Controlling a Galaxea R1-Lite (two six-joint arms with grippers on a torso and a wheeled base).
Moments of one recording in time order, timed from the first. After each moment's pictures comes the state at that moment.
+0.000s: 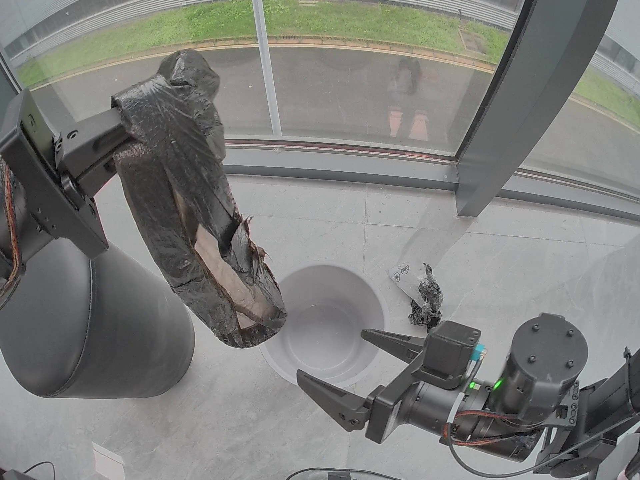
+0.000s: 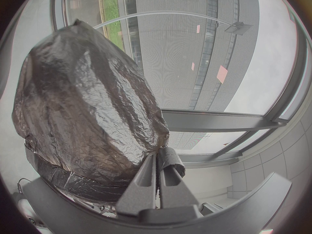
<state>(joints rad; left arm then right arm) -0.53 1.20 -0.79 -0.67 -0.46 -1.25 1.02 1.77 -0.44 -1.21 -0.15 0.30</state>
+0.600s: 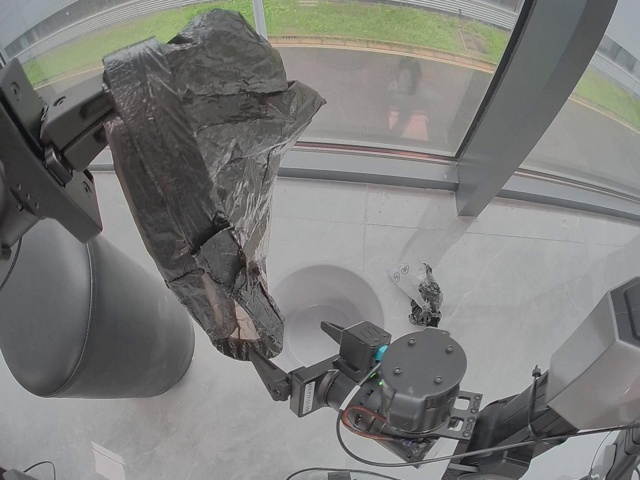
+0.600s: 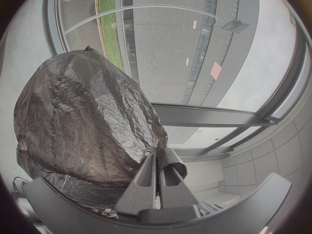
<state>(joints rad) -0.58 1.20 -0.85 -0.67 -0.50 -1.28 1.05 2.05 -0.70 -1.21 -0.35 0.30</state>
